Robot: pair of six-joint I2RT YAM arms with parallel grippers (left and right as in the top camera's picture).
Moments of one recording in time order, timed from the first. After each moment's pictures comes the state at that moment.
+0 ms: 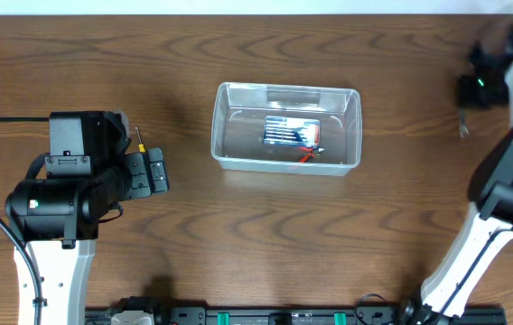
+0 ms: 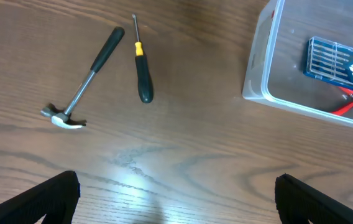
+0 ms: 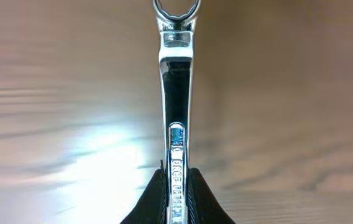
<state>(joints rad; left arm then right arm) -0.01 1.11 1.29 -1.26 0.04 -0.18 -0.32 2.28 2.05 -1.11 -0.09 -0.31</state>
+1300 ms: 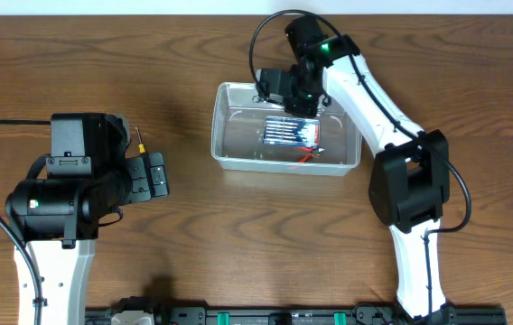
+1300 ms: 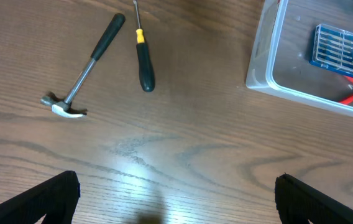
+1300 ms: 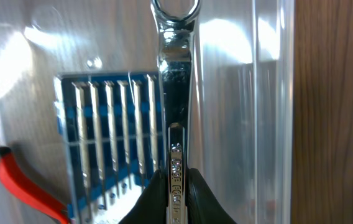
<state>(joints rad) -0.01 1.11 1.29 -1.29 0.04 -0.18 0.40 2.30 2.06 -1.07 -0.18 -0.99</state>
